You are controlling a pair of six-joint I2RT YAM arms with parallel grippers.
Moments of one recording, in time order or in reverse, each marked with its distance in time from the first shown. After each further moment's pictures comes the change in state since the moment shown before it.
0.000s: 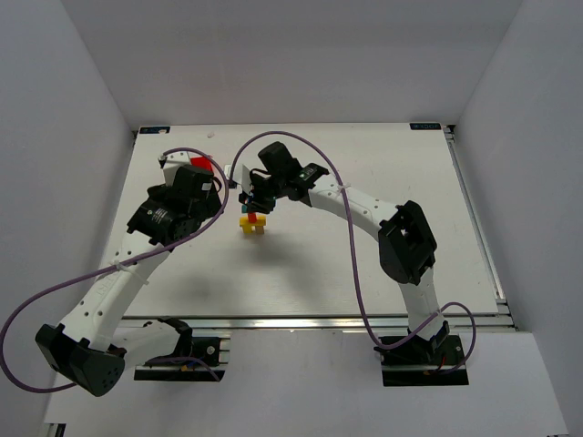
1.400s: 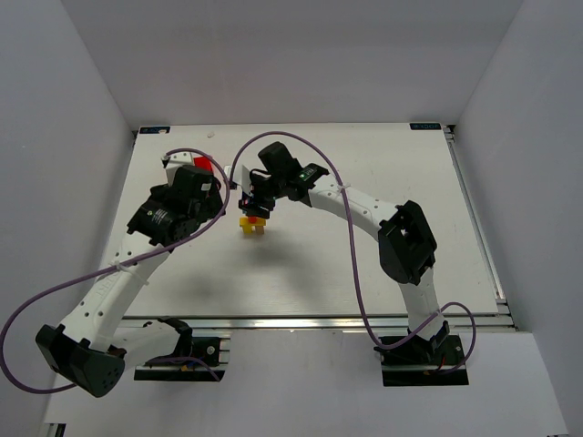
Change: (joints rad) left arm 0.006 -0.002 -0.013 0.021 0.053 0.030; right arm 0.000 0.000 -0.004 0.011 -0.004 -0.024
